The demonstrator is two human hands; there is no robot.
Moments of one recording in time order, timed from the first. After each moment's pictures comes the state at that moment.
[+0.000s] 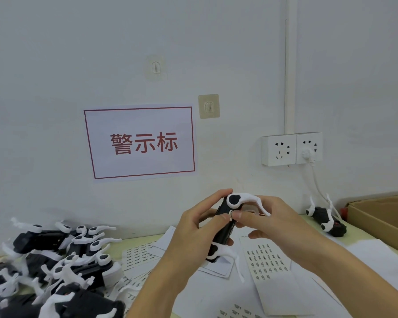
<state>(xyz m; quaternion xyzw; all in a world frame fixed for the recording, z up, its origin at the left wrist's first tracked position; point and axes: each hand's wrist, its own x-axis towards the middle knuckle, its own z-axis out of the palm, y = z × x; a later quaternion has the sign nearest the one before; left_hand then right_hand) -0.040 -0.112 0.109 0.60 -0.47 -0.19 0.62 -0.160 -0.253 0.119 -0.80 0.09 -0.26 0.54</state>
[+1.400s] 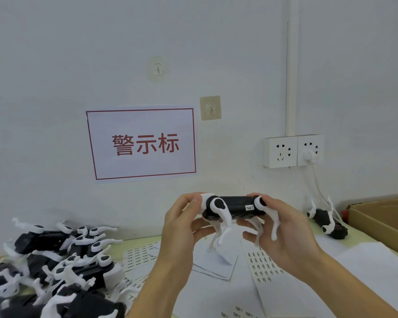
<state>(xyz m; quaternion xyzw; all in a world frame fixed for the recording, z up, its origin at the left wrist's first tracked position) -0.033 -0.114 0.111 0.52 -0.31 -0.16 0.78 -0.151 -0.259 0.098 -0.54 0.05 -0.29 0.79</state>
